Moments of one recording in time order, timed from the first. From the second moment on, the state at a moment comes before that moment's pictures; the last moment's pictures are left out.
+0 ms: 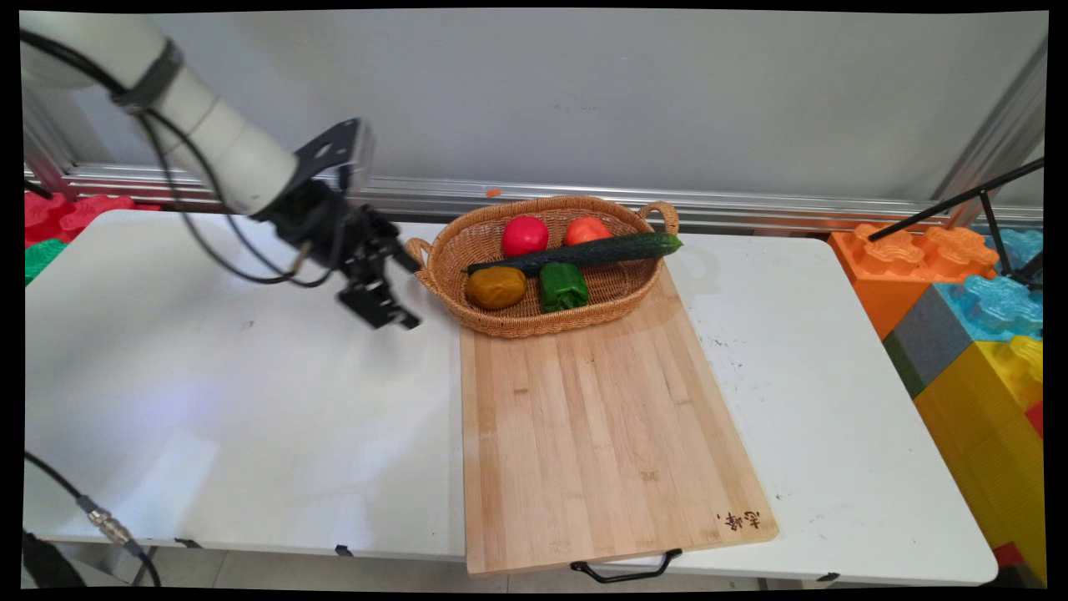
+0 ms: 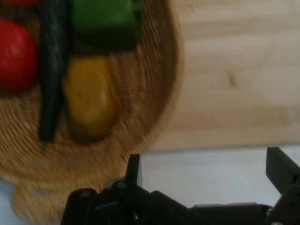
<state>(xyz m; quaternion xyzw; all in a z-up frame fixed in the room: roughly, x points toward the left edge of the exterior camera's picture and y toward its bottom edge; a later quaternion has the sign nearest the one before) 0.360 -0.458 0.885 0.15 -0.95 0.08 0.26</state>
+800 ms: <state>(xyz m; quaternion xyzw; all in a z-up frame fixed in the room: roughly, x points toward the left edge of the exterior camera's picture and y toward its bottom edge) 0.289 -0.514 0.870 0.20 -0.94 0.16 0.23</state>
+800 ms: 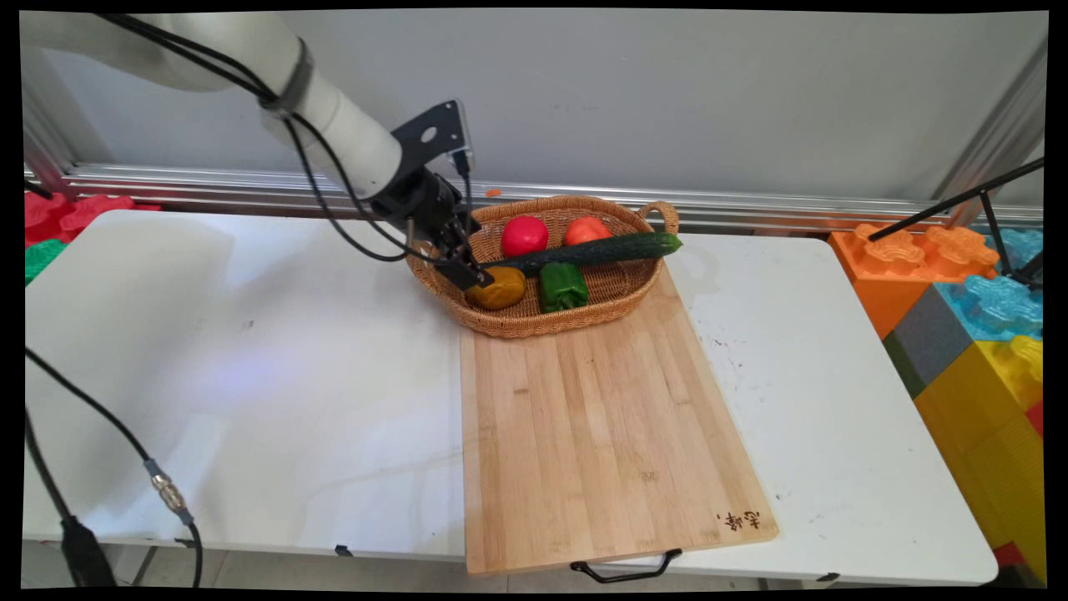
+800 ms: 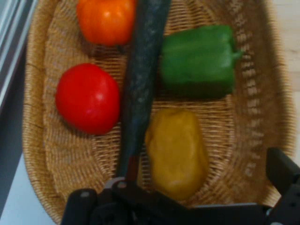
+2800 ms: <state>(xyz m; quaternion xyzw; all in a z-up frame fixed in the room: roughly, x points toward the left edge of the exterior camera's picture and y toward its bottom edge) 0.261 -0.567 0.812 0.27 -0.93 0.13 0.20</state>
